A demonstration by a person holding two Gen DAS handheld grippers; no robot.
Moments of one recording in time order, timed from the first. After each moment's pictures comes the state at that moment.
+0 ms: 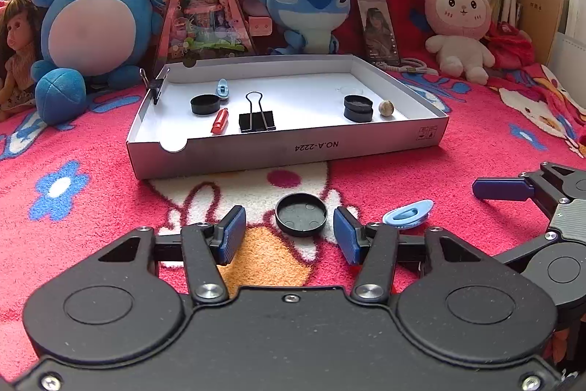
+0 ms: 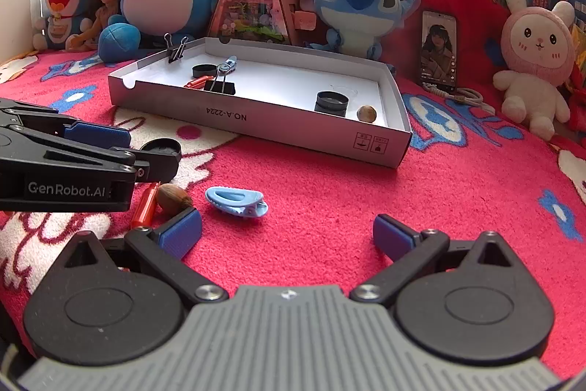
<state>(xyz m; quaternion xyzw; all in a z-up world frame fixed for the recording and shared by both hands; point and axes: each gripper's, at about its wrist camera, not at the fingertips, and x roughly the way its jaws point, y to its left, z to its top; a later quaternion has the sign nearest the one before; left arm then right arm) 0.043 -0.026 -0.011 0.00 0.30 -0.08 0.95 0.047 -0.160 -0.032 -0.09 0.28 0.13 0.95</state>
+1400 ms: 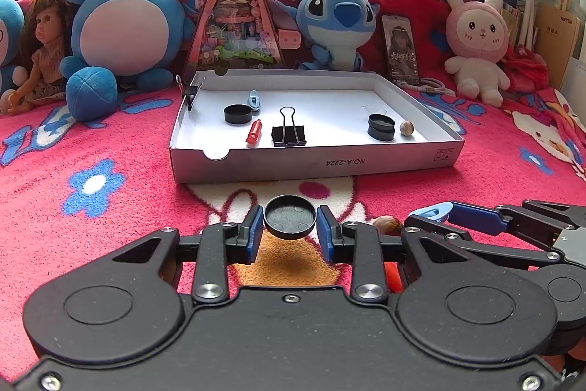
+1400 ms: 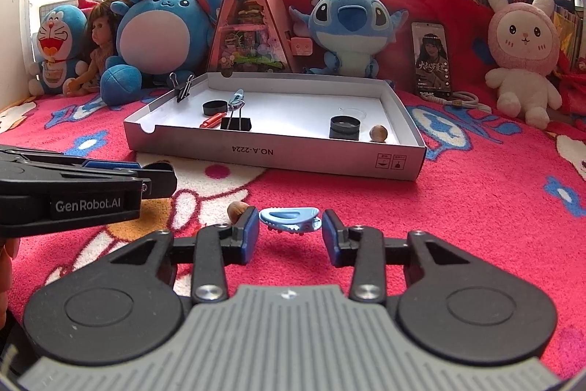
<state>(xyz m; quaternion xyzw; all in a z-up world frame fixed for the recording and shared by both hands) 0.031 -0.004 0.004 -0.02 0.29 -0.05 0.96 0.033 -0.136 -0.019 -0.03 0.24 0.11 0.96</state>
